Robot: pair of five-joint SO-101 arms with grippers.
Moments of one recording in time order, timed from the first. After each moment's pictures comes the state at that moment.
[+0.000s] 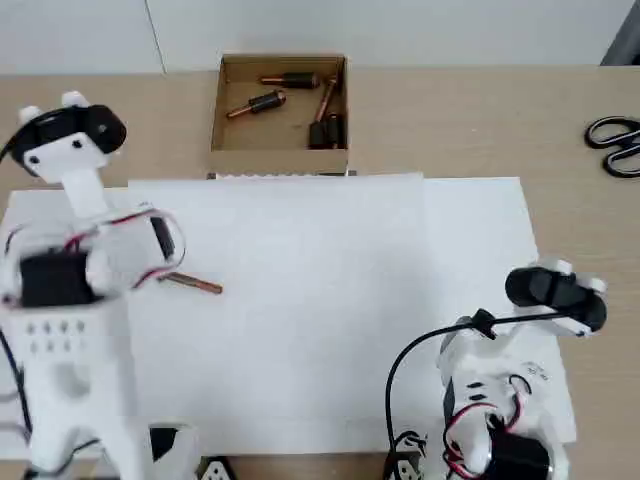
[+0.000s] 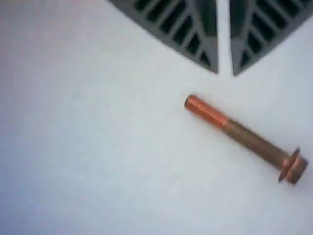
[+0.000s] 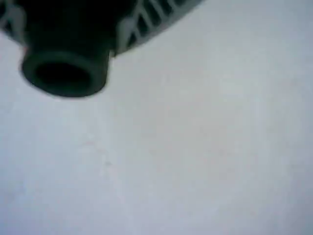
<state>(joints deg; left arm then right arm) -6.8 -26.9 6.3 98.0 25.3 8.5 -98.2 62.9 87.2 -20.5</state>
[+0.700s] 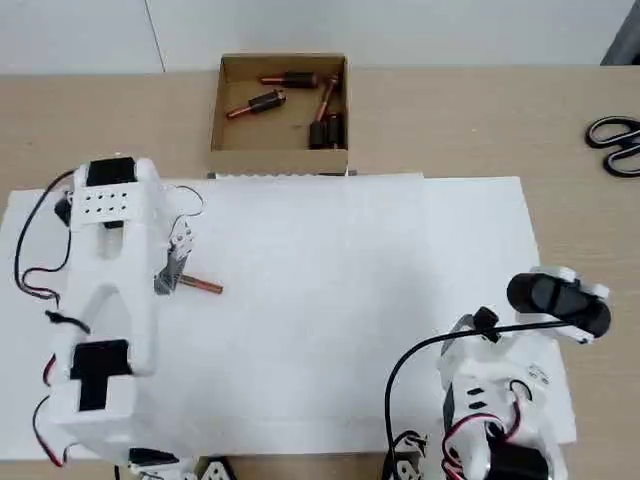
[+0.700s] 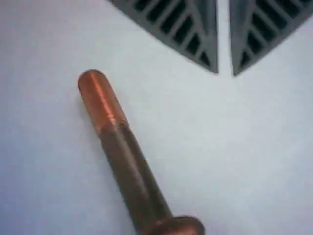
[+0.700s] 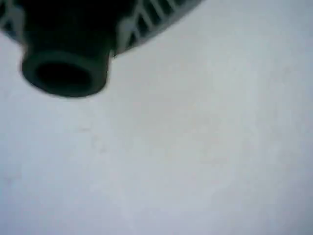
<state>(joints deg) -10.0 9.7 4.0 98.8 49.6 8.5 -100.0 62.9 87.2 -20.5</state>
